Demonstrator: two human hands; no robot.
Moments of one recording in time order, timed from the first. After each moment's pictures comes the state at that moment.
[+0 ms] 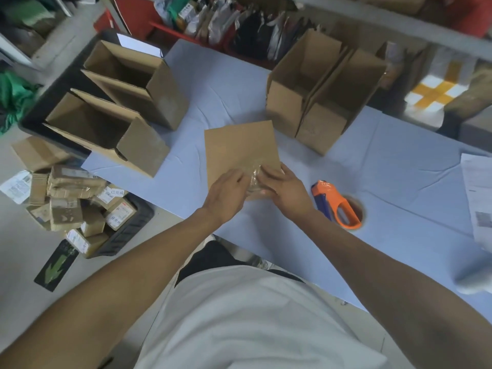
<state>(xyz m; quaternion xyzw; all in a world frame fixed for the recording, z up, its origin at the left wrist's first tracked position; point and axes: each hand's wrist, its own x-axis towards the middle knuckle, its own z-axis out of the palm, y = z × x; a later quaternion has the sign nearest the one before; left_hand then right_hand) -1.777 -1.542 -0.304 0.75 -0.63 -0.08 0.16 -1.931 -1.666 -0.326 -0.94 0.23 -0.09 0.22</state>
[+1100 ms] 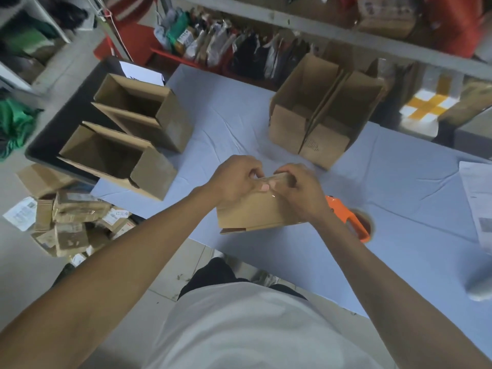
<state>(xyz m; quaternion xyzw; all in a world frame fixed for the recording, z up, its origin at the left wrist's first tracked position) -1.721 -1.598 -0.222 0.73 -0.57 -0.31 0.22 -1.903 -1.672 -0.236 -0.79 0.41 -0.16 0.42</state>
